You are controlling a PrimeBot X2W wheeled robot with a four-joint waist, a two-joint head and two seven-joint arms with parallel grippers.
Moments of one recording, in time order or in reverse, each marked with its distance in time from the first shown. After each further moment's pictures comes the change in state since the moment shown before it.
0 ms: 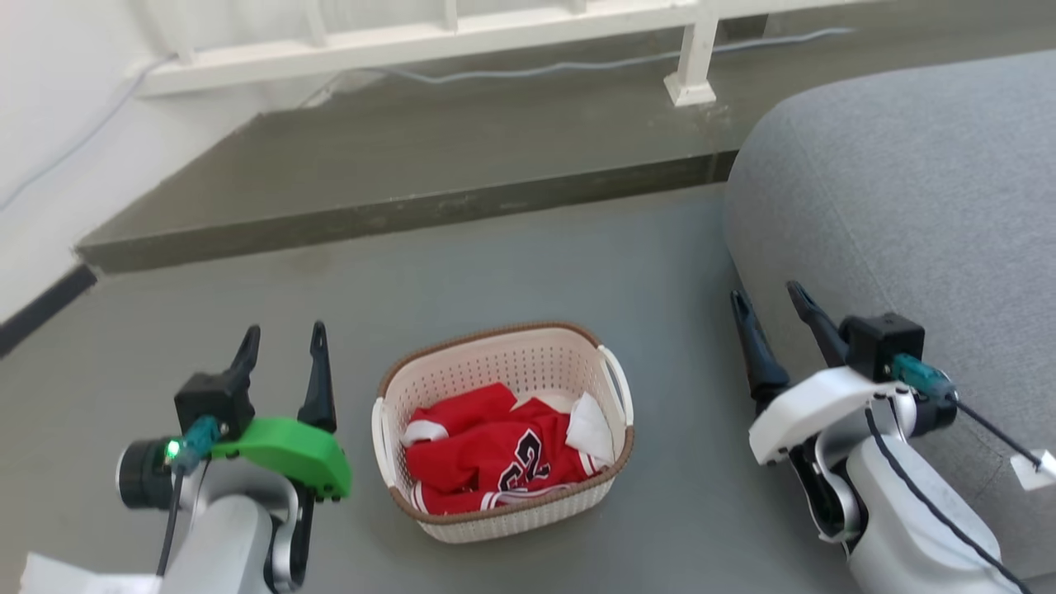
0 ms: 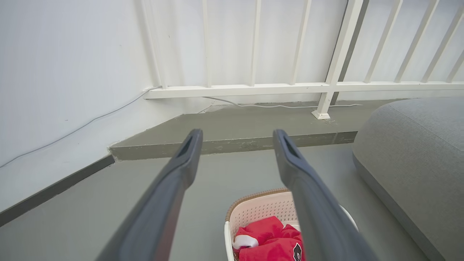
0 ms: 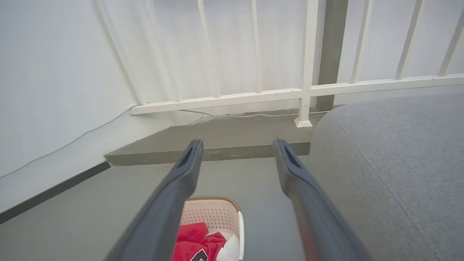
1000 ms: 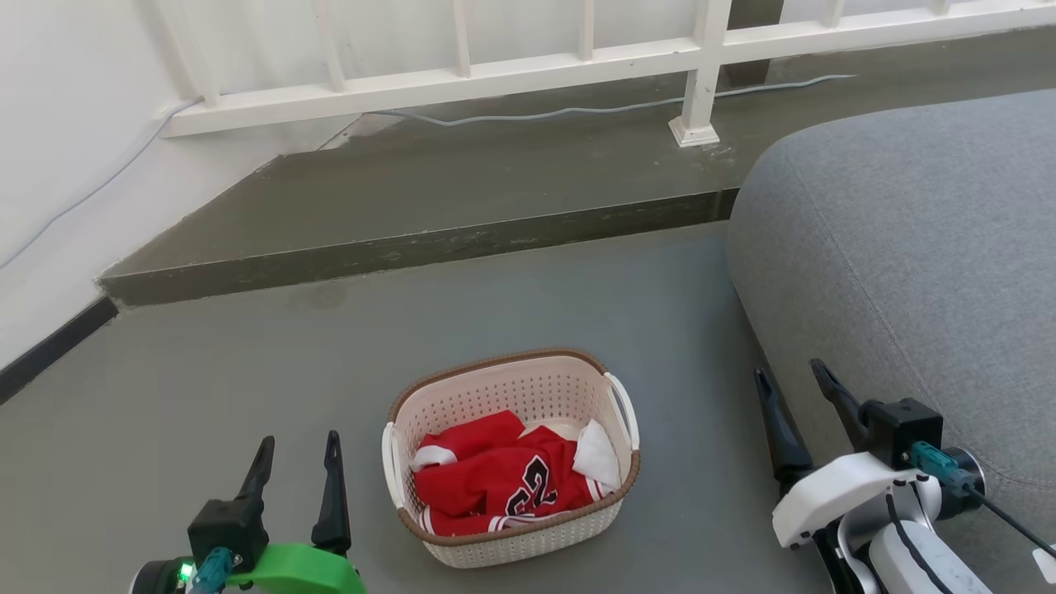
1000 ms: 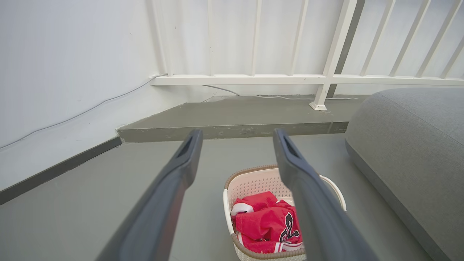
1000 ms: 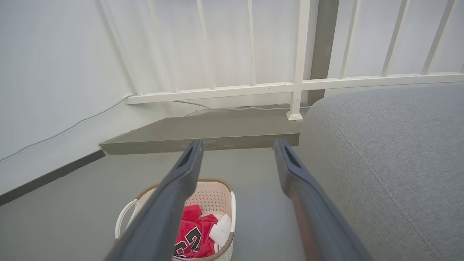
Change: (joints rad) left arm 0.316 -0.021 0.046 -0.233 0.066 0.018 0.000; right arm 0.216 -0.016 -0.045 -0.131 -0.066 -0.020 0.000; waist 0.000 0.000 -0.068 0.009
